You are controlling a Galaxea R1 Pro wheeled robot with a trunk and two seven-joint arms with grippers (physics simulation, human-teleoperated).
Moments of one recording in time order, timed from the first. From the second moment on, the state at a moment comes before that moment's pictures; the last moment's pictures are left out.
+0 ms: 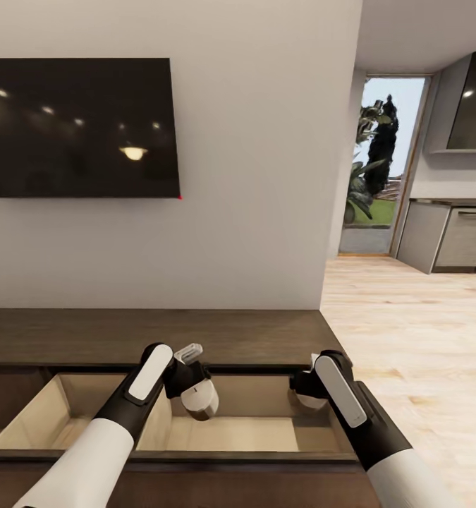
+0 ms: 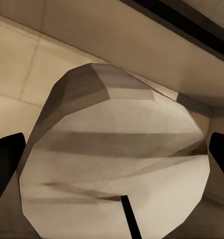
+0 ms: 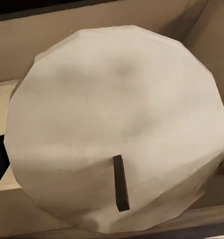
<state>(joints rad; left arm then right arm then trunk) -0.69 -0.07 -0.19 -0.91 1.11 0.87 0.76 -0.57 -0.03 0.26 -1.20 -0.94 1.04 -0.88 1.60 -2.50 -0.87</state>
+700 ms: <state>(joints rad) -0.69 -0.08 -0.27 -0.91 1.11 0.83 0.76 -0.57 -0.02 0.27 -1.15 -0.94 1.04 -0.88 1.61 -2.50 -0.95</state>
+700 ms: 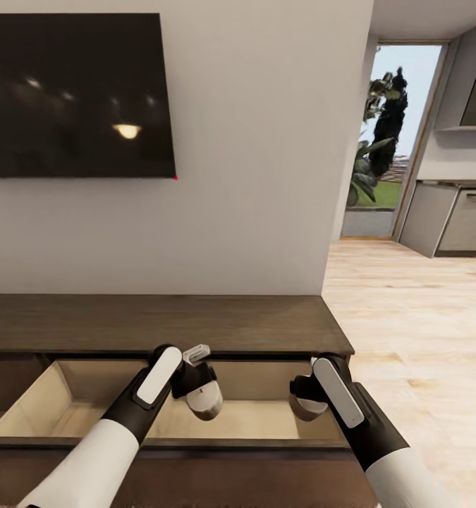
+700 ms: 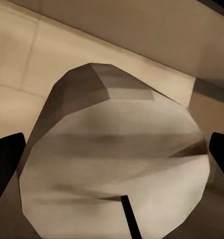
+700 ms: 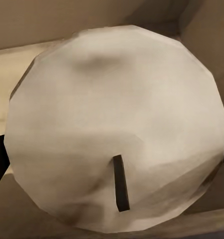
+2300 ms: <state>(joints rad) -0.69 -0.16 -0.62 -0.99 1.06 0.67 0.76 -0.59 0.01 0.32 -1.08 -0.80 0.91 -0.87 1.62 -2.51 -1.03</state>
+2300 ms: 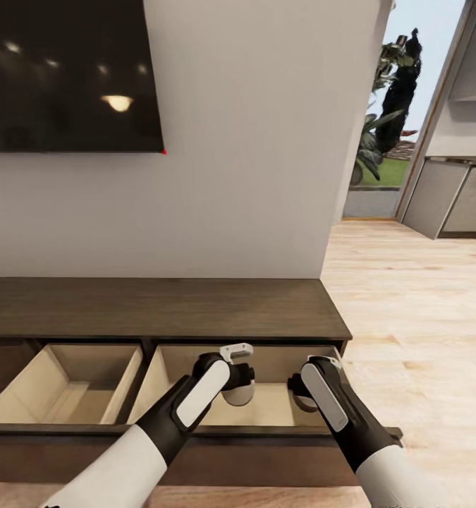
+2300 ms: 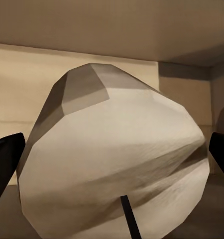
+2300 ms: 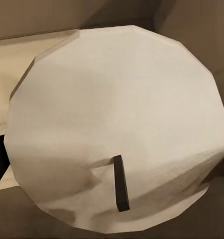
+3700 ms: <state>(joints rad) -0.69 -0.16 -0.62 -0.99 1.05 0.60 0.76 -0.59 0.01 0.32 -1.09 -0.80 0.91 -0.87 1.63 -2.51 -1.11</state>
